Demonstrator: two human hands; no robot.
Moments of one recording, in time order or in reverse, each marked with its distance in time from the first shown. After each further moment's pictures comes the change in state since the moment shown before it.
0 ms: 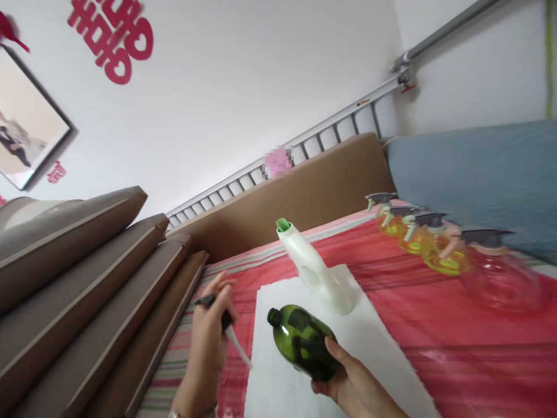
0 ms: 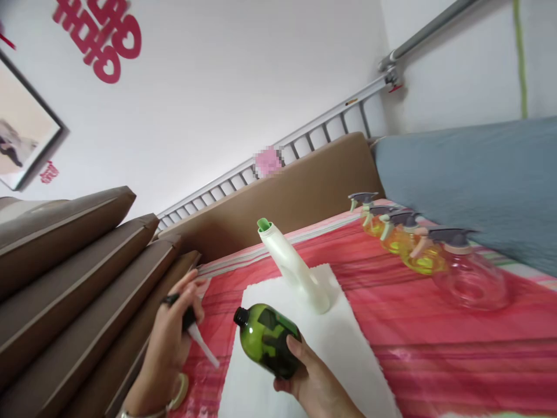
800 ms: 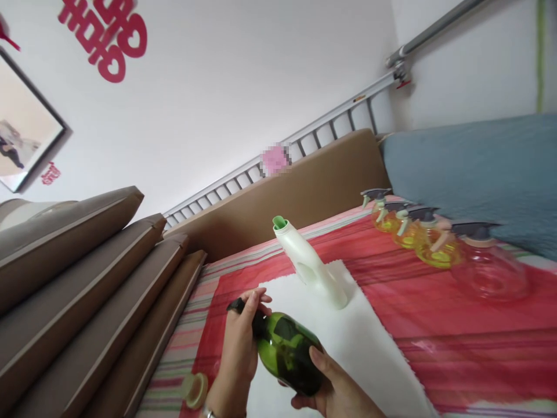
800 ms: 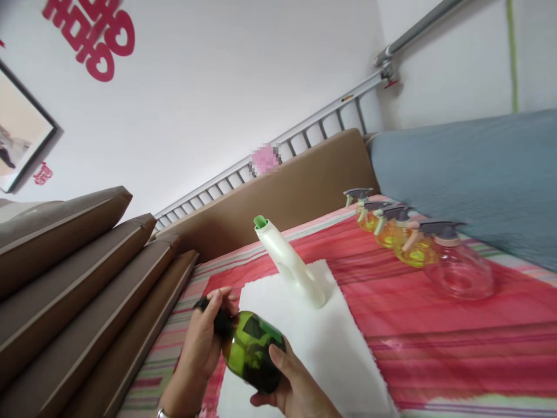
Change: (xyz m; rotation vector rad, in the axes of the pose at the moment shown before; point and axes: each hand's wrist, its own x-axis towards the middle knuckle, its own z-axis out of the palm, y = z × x) left_hand -0.028 -0.036 0.028 -0.130 -0.142 -0.226; right_hand -0.012 0.018 0.022 -0.098 -0.027 0.026
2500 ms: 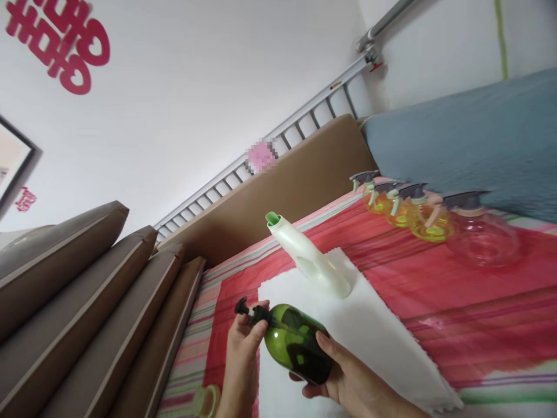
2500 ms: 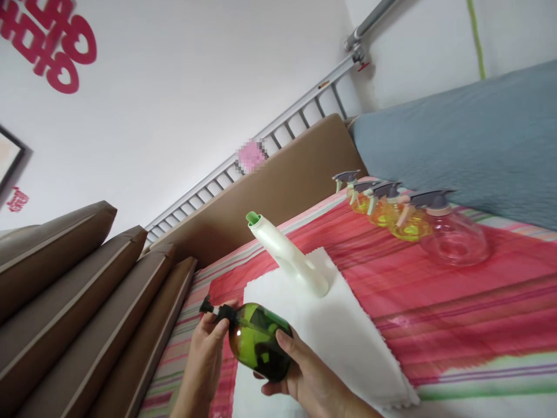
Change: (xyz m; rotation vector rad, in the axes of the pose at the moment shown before) left_hand 0.013 -0.027 -0.046 0.155 -0.159 0.003; right_hand 0.011 -0.007 -0.007 0.044 -0.068 0.002
